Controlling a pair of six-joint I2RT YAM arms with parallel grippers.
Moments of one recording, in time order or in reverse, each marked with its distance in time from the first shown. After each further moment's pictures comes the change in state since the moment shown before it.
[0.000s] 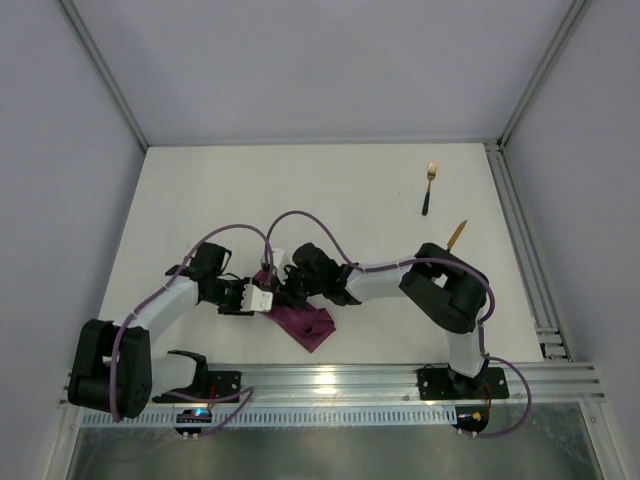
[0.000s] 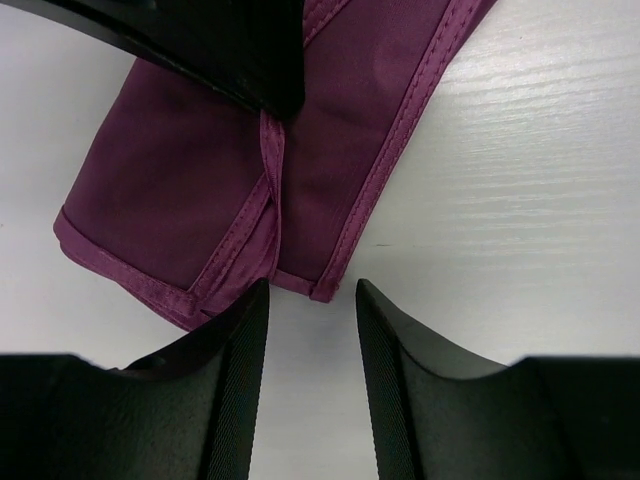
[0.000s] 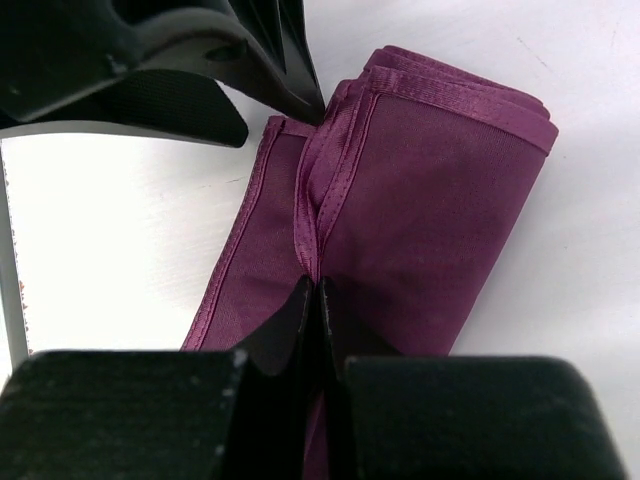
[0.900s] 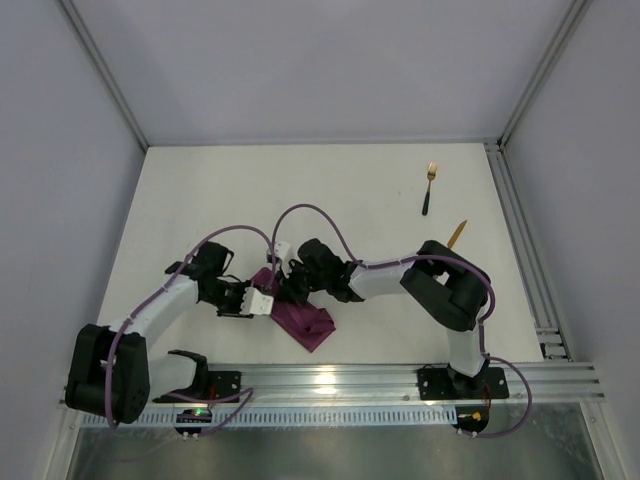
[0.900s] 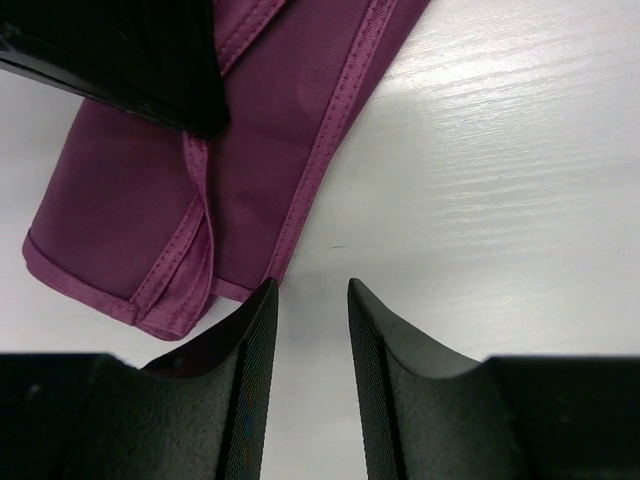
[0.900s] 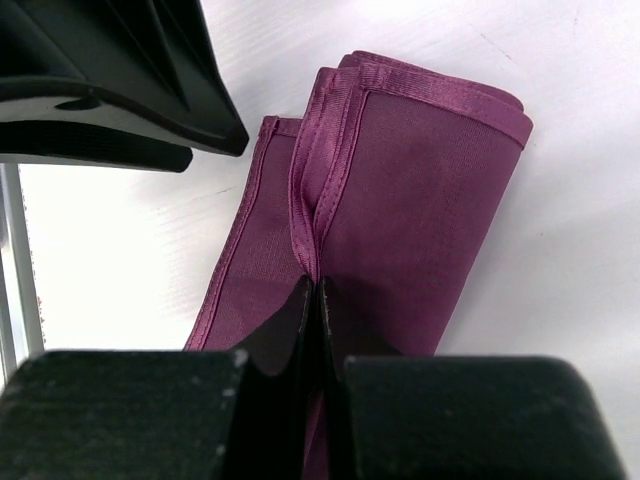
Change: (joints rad) left arm -0.031 -0.016 0.042 -0.142 -0.001 0.044; right arm -0.035 0.000 -0.017 0.047 -0.032 0.083
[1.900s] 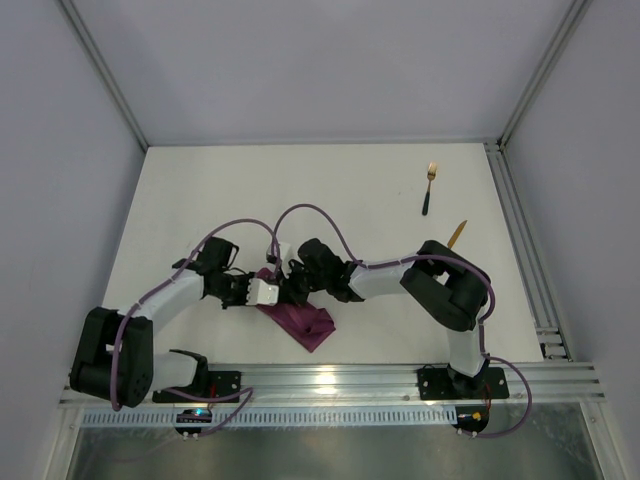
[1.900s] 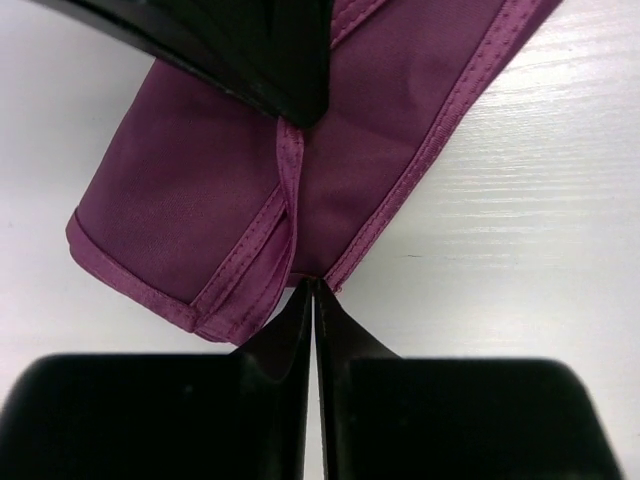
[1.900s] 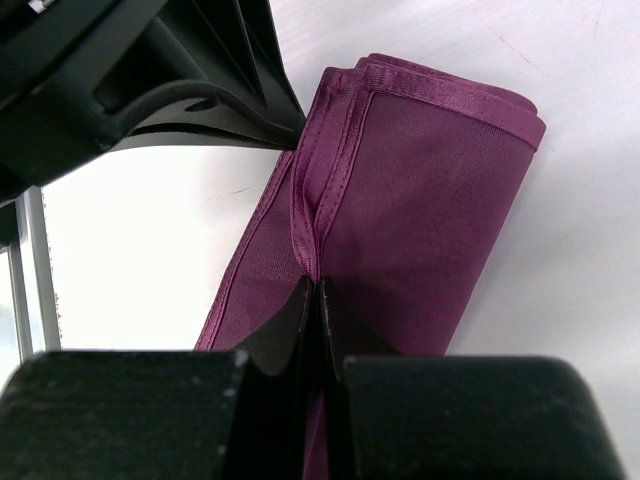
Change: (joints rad) left arm -0.019 0.079 0.006 0.166 -0.058 -0.114; right arm 0.000 0.000 0.000 0.006 -0.031 0.011
